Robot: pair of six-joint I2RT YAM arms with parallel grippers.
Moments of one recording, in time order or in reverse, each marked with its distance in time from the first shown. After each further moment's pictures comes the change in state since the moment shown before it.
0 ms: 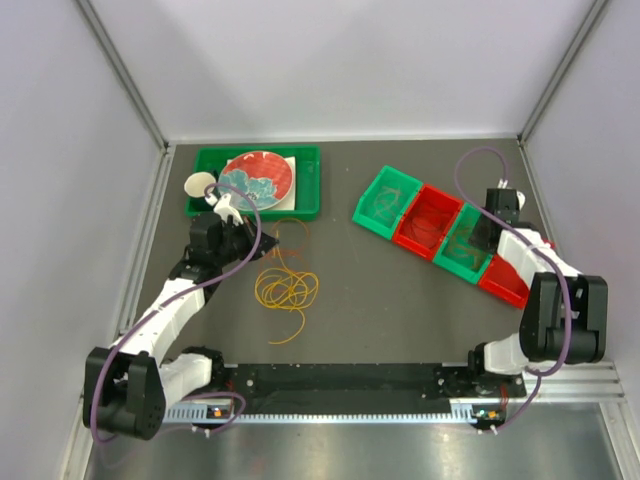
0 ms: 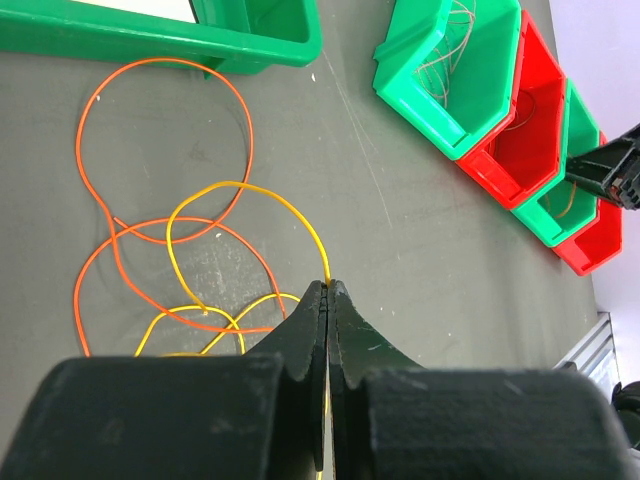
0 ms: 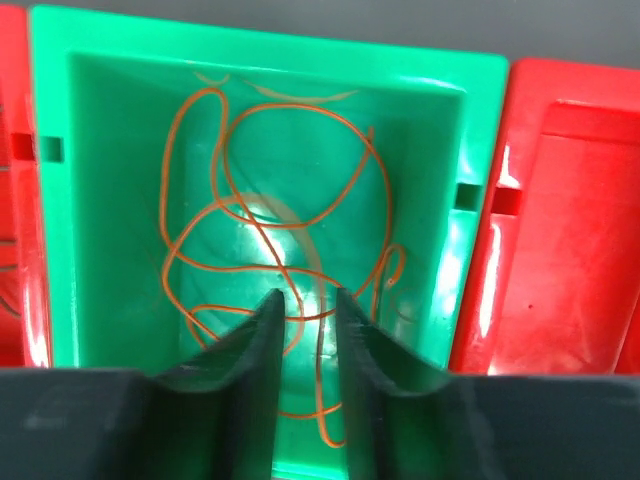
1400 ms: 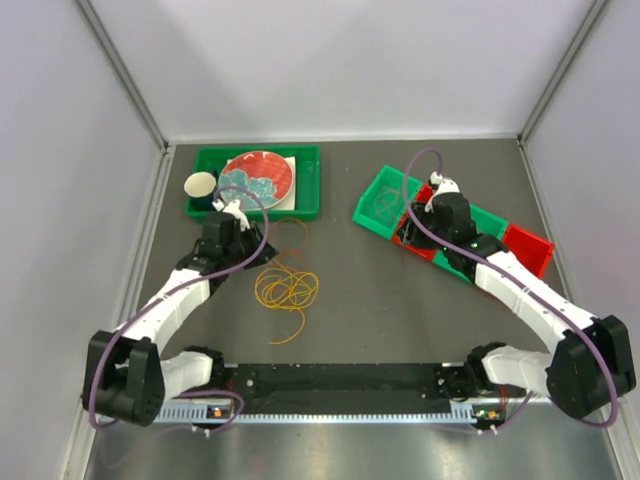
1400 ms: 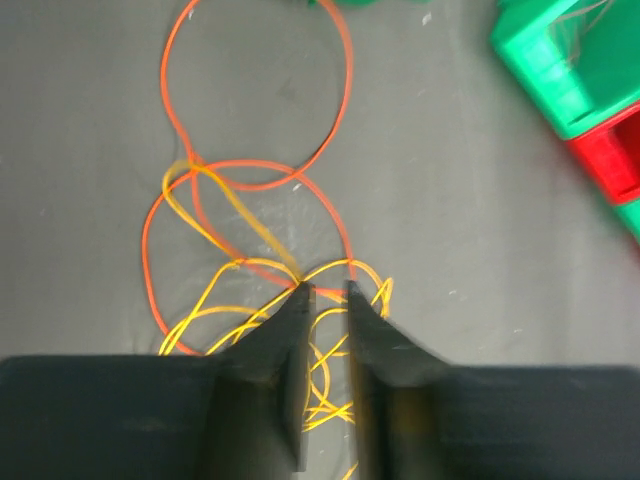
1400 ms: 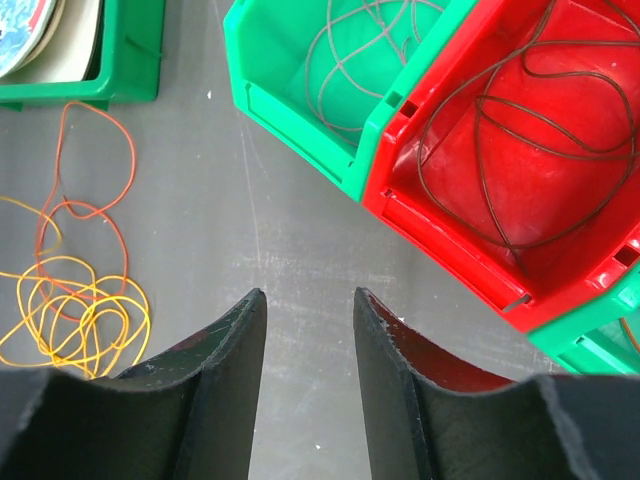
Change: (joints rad) left arm -0.034 0.076 0.054 -0.180 -0.148 0.037; right arm 0.507 -0.262 -0.022 0.079 -0.169 0.132
